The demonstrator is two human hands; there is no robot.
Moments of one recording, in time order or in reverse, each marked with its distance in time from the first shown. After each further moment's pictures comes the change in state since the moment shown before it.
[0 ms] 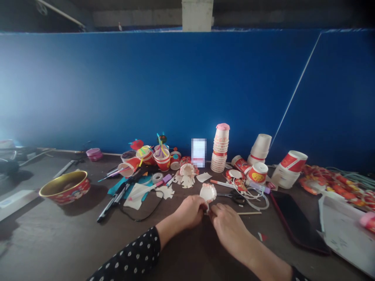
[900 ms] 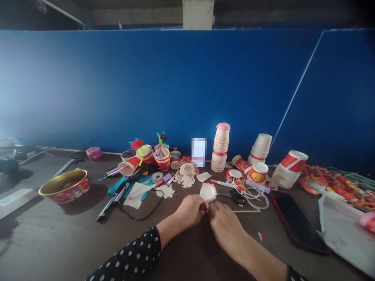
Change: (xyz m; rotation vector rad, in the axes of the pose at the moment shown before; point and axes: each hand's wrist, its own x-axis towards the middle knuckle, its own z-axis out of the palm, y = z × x) left_hand 0.001 -0.005 0.004 0.040 -0.006 -0.010; right_hand 0.002 -0.002 0.014 -0.068 0.047 -0.030
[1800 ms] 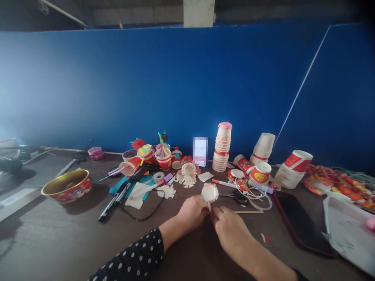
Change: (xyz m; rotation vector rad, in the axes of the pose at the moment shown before) left_hand 0.002 0.001 0.006 0.034 -0.010 0.049; right_hand -0.006 -0.003 -0.012 0.063 -0.109 0.070
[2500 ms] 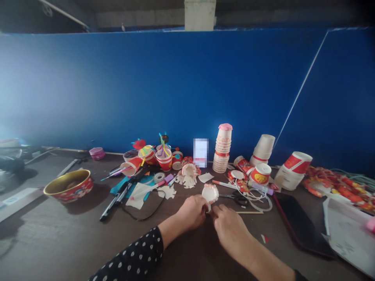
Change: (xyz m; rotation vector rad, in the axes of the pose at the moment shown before) left_hand -0.002 0.004 -0.009 0.019 -0.015 -0.069; right_hand 0.007 0.001 -0.009 -0.011 0.015 -0.008
